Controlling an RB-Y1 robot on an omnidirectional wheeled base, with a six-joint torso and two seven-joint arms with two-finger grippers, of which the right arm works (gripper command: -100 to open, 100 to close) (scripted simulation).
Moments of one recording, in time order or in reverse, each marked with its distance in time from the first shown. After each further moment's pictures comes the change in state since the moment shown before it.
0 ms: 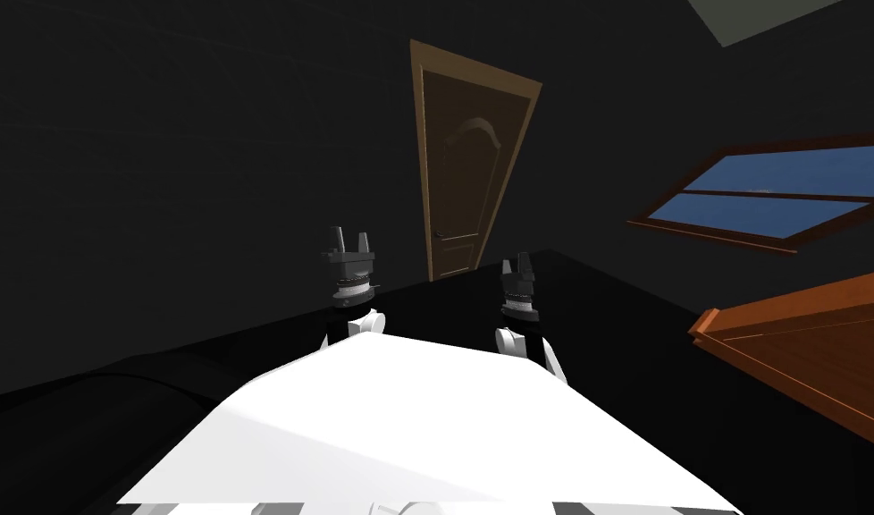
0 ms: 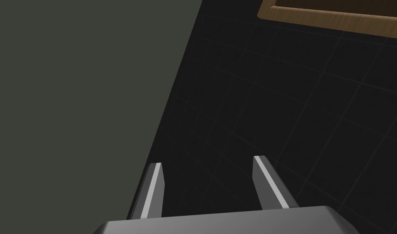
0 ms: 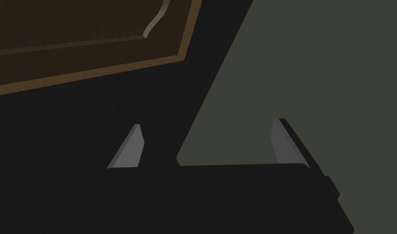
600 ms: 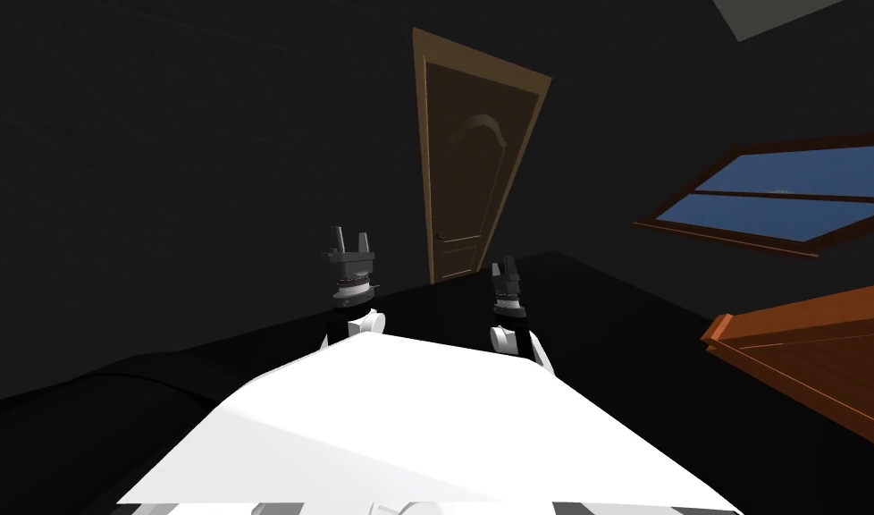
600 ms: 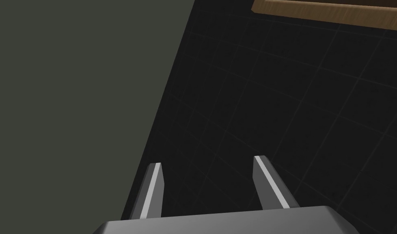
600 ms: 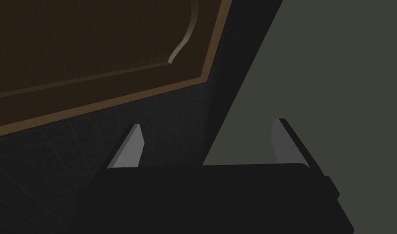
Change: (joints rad) arm -0.064 -0.043 0.043 0.139 -0.019 -0.039 -0.033
